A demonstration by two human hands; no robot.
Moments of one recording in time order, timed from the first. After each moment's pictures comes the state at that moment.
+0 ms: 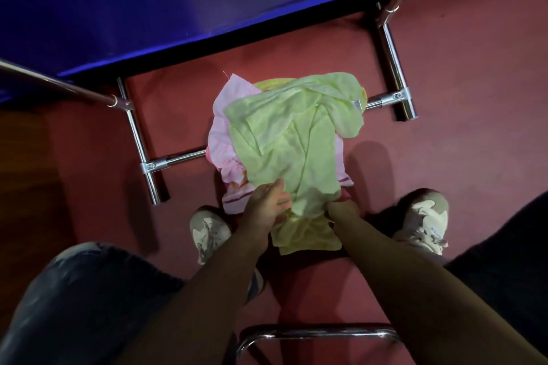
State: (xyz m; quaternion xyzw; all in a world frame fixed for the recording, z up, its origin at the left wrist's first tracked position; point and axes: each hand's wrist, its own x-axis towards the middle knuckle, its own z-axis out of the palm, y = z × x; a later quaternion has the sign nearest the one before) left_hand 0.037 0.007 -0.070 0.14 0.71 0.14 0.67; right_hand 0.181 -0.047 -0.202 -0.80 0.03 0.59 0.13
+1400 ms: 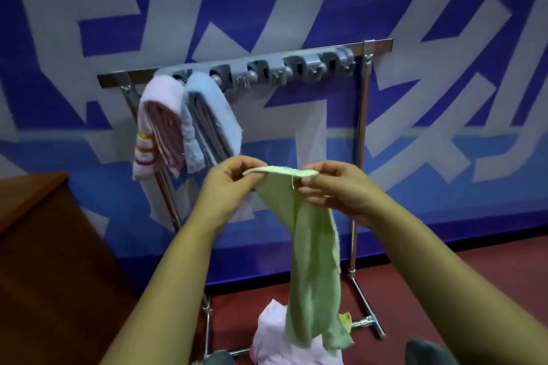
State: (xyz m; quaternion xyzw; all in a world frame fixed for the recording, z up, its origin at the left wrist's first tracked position) left_hand -0.017 -0.023 0.491 0.66 0.40 0.53 0.35; right_hand 0.185 -0.035 0.487 -0.41 -0.51 0.58 0.49
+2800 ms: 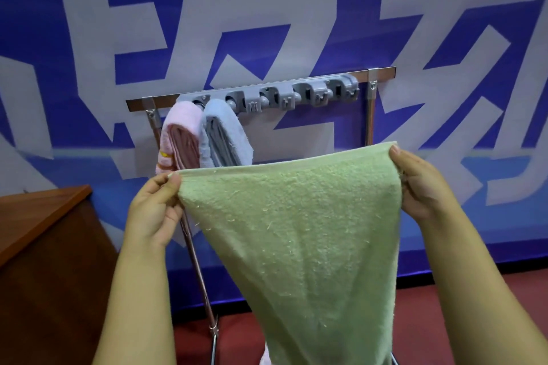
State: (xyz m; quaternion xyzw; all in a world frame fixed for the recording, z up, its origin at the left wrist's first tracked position) left_hand -0.115 -0.024 0.501 0.38 0.36 0.72 0.45; right_hand 0.266 -0.026 0.500 -0.34 -0.41 0.52 0.67
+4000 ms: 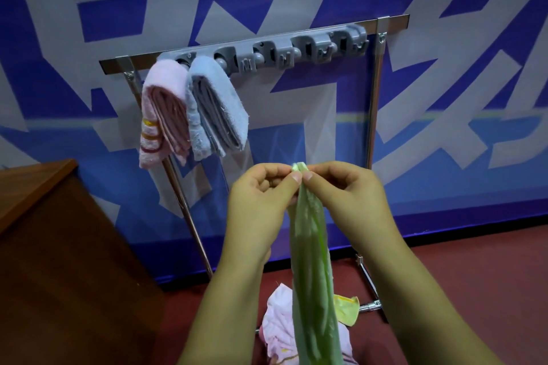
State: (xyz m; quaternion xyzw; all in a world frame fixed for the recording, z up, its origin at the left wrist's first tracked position) left_hand 0.031 -0.093 0.497 0.49 0.44 0.61 0.44; right_hand 0.150 -0.090 0.483 -0.45 -0.56 0.36 0.59
